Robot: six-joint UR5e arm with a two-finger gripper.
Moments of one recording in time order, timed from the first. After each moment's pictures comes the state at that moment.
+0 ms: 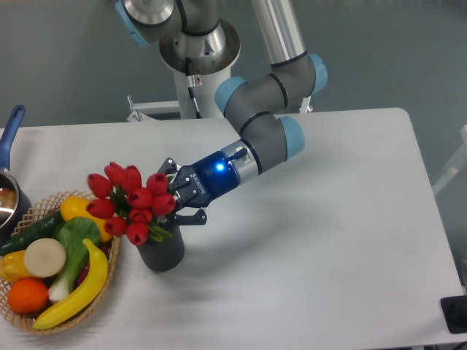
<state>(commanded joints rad) 2.55 -1.96 -2.00 -0.76 -0.01 1.40</state>
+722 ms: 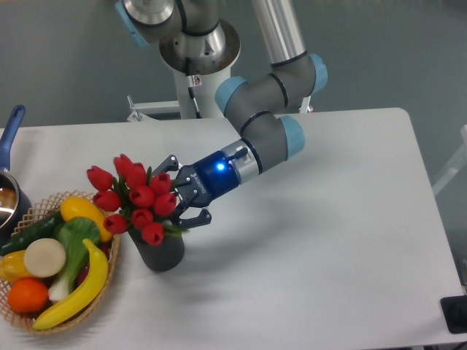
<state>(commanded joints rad) 2.56 -1.96 -2.00 -0.76 0.00 1.41</state>
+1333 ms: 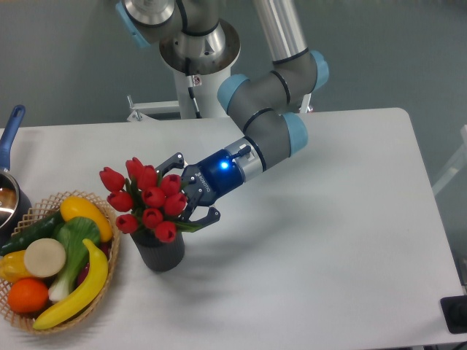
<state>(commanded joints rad) 2.58 -1.94 -2.02 -0.76 0.08 1.41</state>
